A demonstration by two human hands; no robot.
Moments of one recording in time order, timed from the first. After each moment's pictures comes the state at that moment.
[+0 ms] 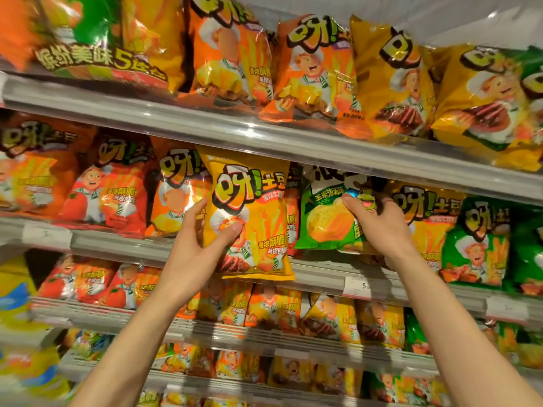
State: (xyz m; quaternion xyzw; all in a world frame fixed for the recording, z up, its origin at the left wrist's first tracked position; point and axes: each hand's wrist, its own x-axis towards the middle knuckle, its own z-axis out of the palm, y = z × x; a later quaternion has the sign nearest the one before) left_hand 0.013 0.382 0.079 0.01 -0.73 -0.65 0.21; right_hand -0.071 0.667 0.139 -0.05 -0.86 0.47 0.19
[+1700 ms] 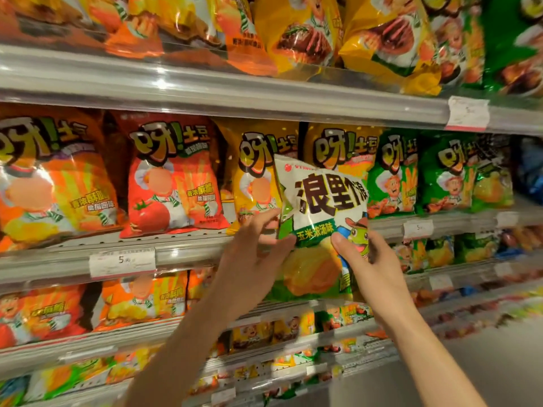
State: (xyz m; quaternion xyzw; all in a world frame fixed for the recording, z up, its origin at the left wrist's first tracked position) left_hand -0.010 0.534 0.043 -0.22 -0.81 -0.54 0.06; right_hand 0.050 0.737 0.051 -0.14 -0.79 0.58 0.17
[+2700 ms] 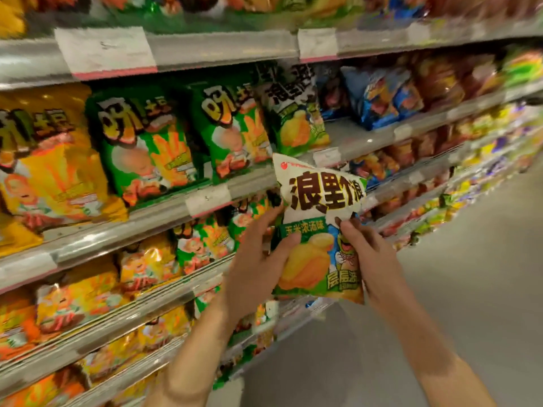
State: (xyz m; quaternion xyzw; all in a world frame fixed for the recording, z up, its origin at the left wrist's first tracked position) left_hand 0.087 0.941 0.017 -0.27 -0.74 -0.60 -0.12; right_hand 0.177 1.118 -0.005 -0.28 -0.59 0.72 0.22
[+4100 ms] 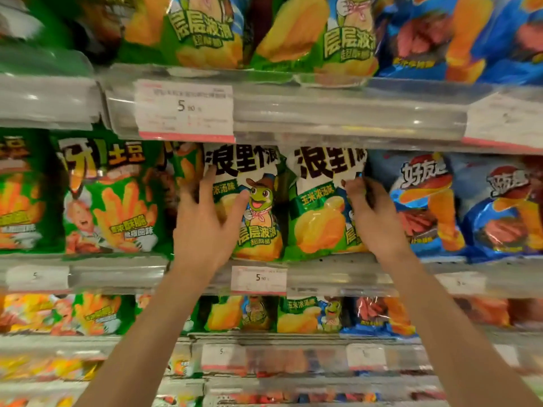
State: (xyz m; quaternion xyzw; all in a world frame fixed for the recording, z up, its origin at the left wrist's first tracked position) left_hand -0.117 1.220 0.070 0.05 -0.89 -0.36 0.27; right_hand -0.147 1.481 0.077 -0.01 -0.80 0.56 0.20
